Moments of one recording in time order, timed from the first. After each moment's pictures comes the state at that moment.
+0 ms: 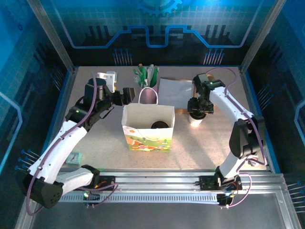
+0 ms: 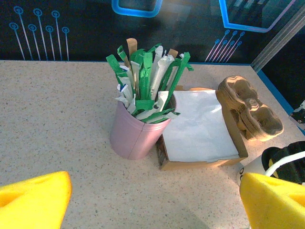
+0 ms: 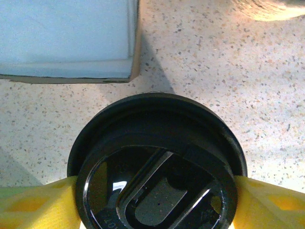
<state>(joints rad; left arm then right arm) -0.36 1.11 1.16 -0.48 0.03 -0.32 0.26 1.69 1.41 -1.10 0.05 0.37</state>
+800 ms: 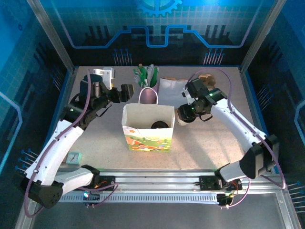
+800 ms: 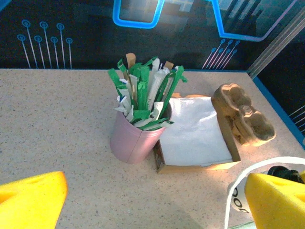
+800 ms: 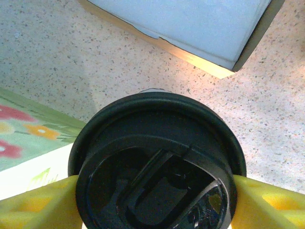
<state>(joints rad) -0.36 1.11 1.29 -0.60 0.03 -0.33 0.47 1.43 1.34 -1.08 0.02 0.17</state>
